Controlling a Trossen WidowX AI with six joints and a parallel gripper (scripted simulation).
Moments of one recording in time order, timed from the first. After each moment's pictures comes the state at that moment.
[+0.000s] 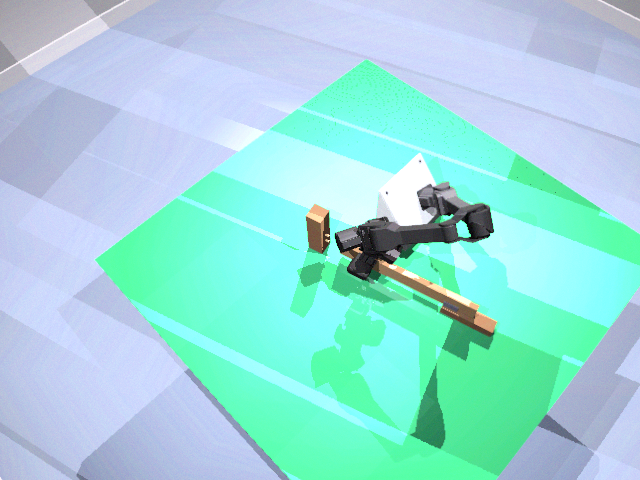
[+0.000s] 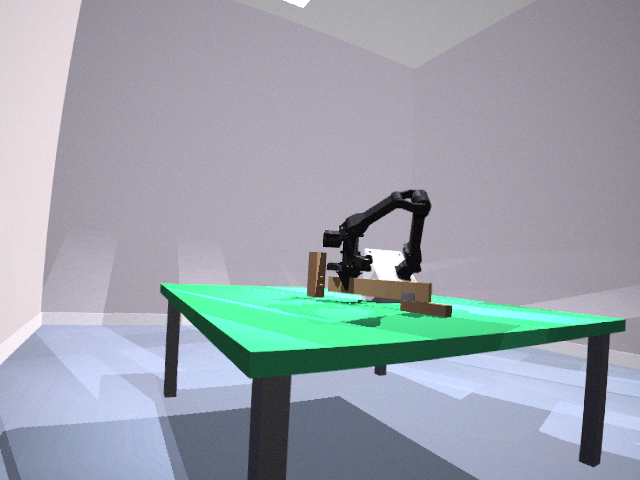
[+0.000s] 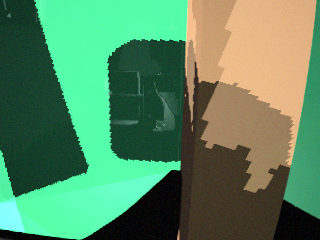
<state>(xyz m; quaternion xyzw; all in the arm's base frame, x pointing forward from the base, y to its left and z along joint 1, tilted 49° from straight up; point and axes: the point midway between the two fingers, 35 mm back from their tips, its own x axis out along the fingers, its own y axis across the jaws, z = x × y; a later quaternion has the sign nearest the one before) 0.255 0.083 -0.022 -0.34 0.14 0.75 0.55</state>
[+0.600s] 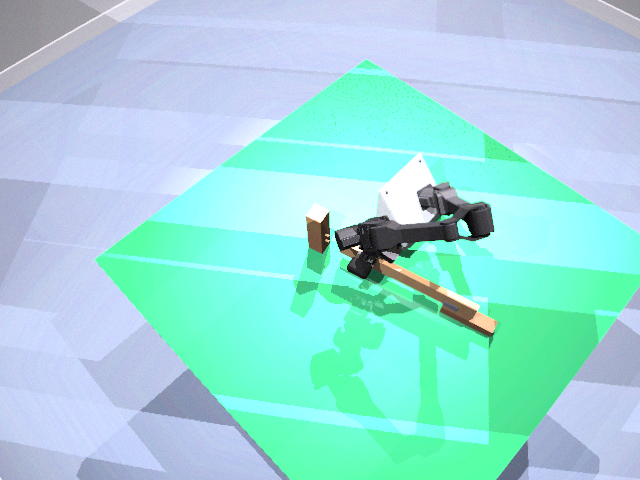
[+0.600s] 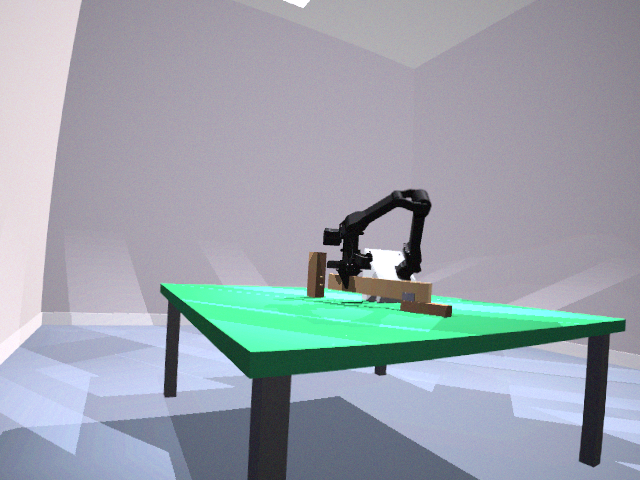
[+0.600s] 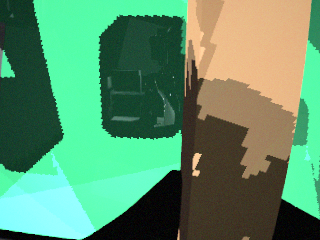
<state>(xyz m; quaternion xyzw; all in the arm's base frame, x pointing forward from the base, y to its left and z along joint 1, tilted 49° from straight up) 0.256 0.078 -0.017 -0.34 0.14 0.75 0.56</state>
